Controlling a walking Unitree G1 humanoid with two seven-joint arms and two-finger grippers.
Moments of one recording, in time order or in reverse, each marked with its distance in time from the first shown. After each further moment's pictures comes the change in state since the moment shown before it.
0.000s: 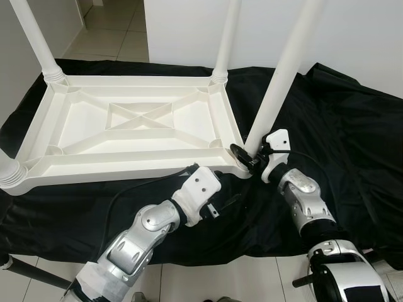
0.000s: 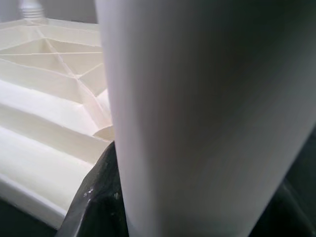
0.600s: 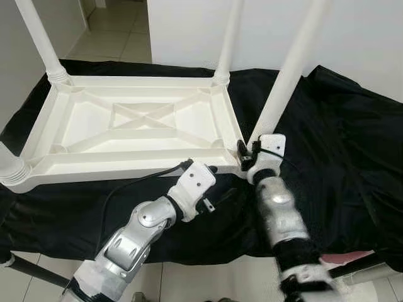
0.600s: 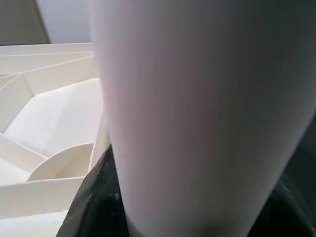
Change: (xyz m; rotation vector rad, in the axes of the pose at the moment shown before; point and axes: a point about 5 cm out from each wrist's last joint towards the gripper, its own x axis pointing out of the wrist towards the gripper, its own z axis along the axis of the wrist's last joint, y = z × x) left arm -0.001 0.007 0.002 0.000 -0.015 0.027; right arm 0.000 0.047 0.003 0.143 -0.001 -0.559
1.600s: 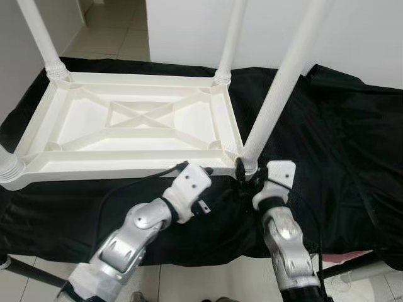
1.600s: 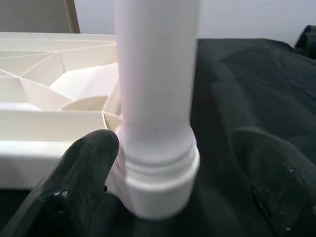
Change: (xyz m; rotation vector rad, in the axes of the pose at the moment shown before) left arm -0.012 0.009 -0.006 0.007 0.028 0.025; right arm -0.062 -0.034 -0.007 -0.059 -0.056 0.165
